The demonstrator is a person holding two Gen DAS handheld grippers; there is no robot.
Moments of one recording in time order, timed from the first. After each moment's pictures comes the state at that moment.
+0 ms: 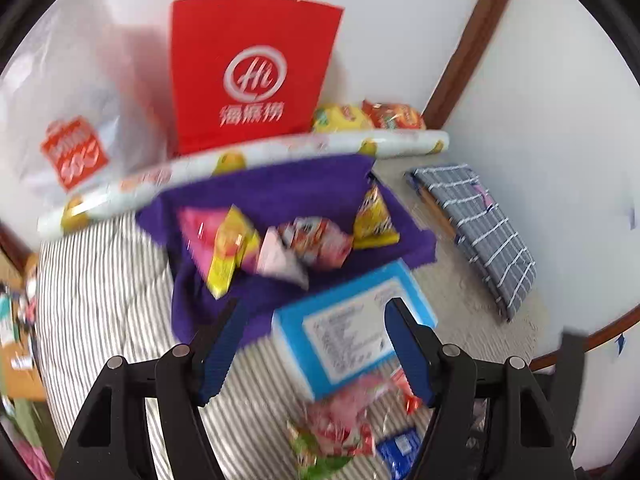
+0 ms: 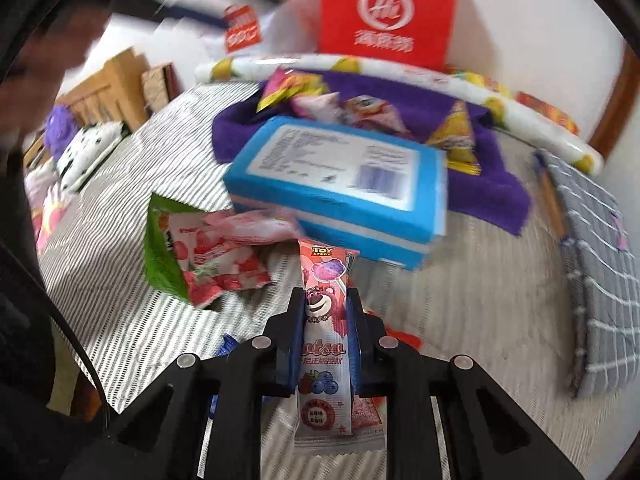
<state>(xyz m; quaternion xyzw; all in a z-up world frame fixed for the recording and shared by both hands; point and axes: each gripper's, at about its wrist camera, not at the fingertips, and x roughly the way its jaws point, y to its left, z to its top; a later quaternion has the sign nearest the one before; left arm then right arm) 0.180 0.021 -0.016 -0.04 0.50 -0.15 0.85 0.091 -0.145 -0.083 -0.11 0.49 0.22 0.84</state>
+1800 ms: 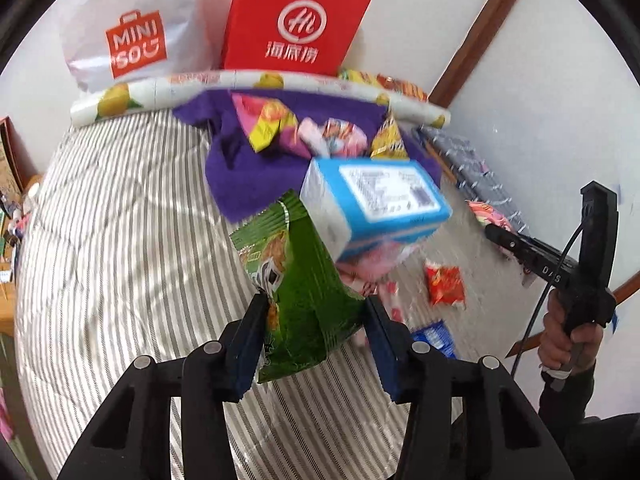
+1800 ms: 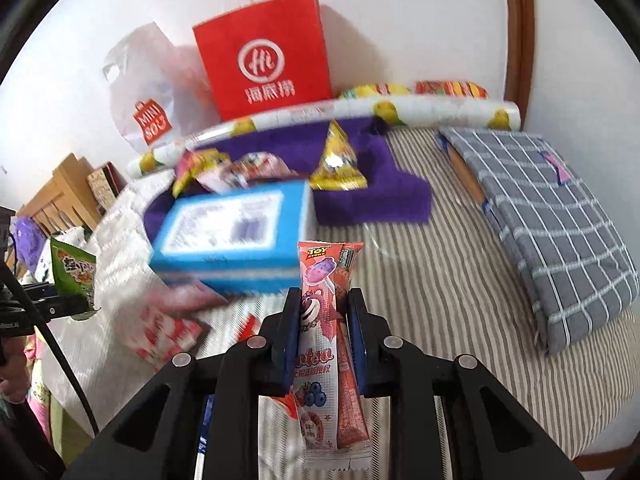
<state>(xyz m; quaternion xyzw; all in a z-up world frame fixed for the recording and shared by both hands) 0.068 0.075 -0.070 -0.09 0.49 -0.16 0.85 0.108 -0.211 -0.066 0.02 0.44 0.13 0.89</state>
